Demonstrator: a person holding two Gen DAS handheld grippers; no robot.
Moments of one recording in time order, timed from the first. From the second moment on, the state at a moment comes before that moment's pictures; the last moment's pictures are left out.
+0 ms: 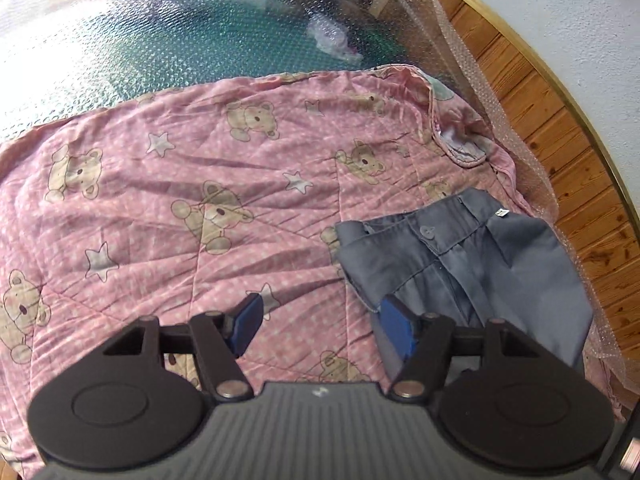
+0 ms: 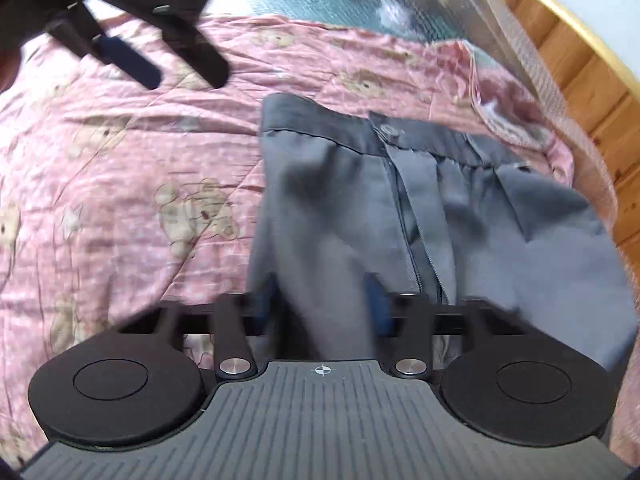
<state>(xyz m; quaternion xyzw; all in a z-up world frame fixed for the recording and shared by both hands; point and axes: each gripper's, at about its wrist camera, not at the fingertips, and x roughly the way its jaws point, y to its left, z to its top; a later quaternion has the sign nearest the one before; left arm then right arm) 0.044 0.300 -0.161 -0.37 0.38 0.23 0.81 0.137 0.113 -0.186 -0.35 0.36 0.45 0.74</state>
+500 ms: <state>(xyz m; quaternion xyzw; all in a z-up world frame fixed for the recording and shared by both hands) 0.200 0.284 -0.169 -0.10 0.44 0.07 0.89 0.280 -0.013 -0.140 0.02 0.47 0.35 0.81</state>
